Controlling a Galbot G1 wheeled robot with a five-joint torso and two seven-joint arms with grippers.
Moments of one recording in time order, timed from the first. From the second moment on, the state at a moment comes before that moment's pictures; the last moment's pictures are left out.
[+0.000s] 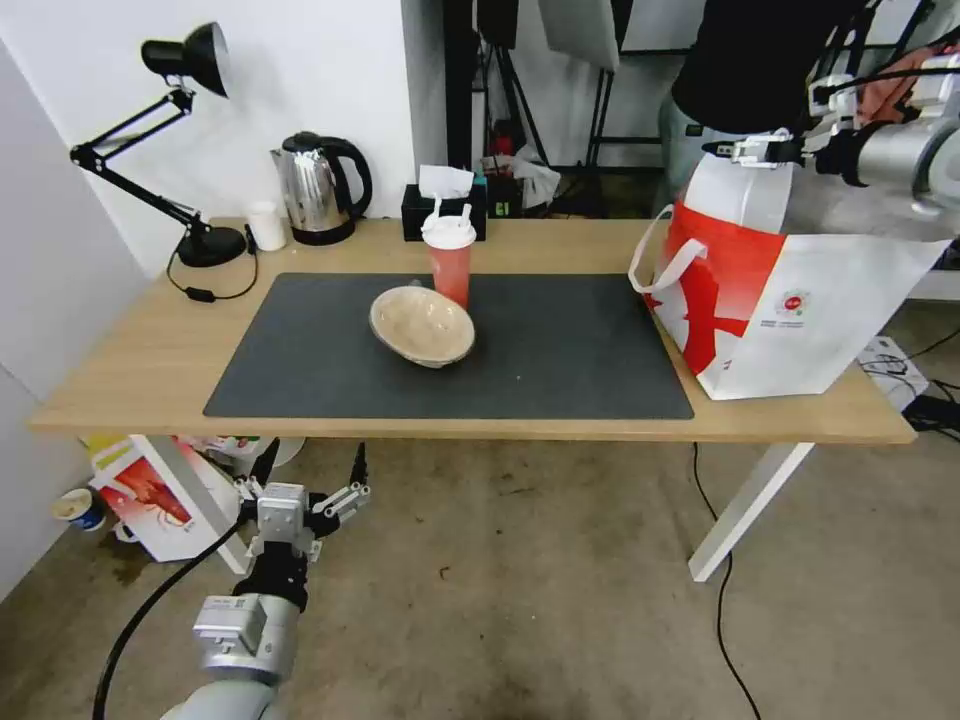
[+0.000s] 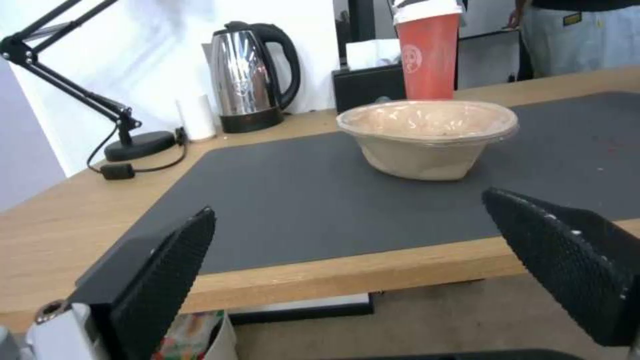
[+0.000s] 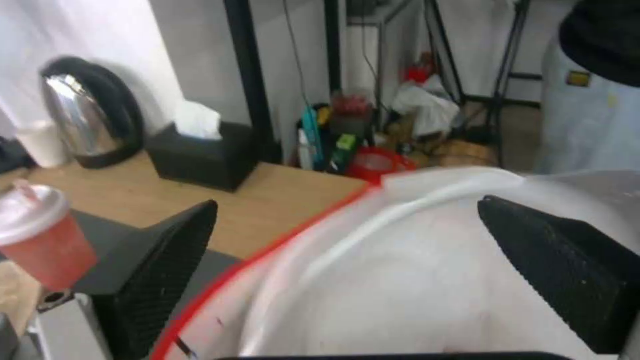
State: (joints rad) left arm 1.80 -1.50 -0.55 -2.30 0.00 0.00 0.00; right arm 0.12 0.53 -0.30 1.32 1.23 -0.64 -0.23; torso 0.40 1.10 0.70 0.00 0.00
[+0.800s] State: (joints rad) left arm 1.80 -1.50 -0.55 -2.30 0.00 0.00 0.00; right arm 0.28 0.48 -0.53 1.35 1.24 -0.73 -0.13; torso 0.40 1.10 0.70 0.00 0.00
